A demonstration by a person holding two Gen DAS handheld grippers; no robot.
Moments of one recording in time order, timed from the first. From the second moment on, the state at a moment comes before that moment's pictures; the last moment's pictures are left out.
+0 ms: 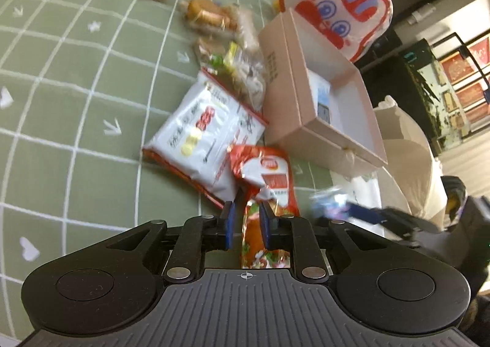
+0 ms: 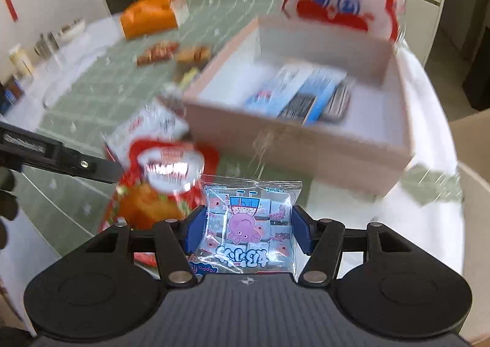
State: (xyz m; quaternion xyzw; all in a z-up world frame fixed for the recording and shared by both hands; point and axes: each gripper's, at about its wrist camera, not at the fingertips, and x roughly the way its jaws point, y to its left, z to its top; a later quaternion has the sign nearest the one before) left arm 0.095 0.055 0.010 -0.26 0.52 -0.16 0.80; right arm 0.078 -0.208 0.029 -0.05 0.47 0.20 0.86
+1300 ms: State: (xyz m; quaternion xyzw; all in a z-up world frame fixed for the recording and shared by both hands) left arm 0.141 -0.041 0.184 -0.08 0.36 -0.27 0.89; right arm 0.108 -0.284 0.213 -0.02 0.29 0.15 0.94
